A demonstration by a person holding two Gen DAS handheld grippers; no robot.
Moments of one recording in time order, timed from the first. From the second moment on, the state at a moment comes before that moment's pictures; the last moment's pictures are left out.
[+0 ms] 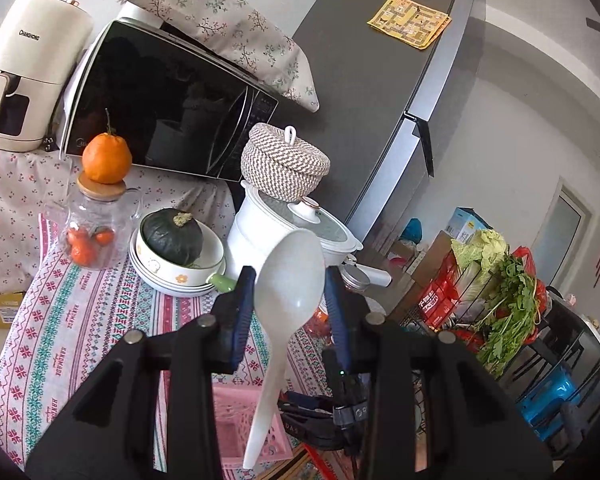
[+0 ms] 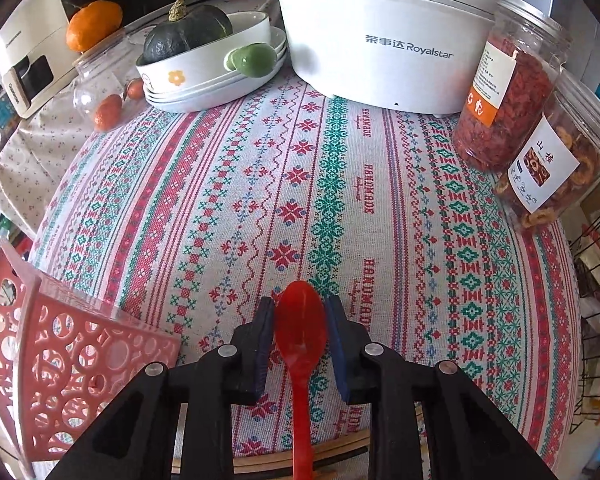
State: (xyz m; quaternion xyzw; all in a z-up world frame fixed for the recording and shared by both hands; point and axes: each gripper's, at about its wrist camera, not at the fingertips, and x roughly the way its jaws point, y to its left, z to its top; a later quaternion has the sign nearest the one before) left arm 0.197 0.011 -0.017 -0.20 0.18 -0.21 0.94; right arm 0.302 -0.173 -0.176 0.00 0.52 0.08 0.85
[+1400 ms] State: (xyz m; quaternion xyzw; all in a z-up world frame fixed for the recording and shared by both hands) left arm 0.123 0.063 -0.046 -0.08 0.39 -0.08 0.91; right arm 0.187 -0.167 0.024 0.15 0.20 0.09 0.96
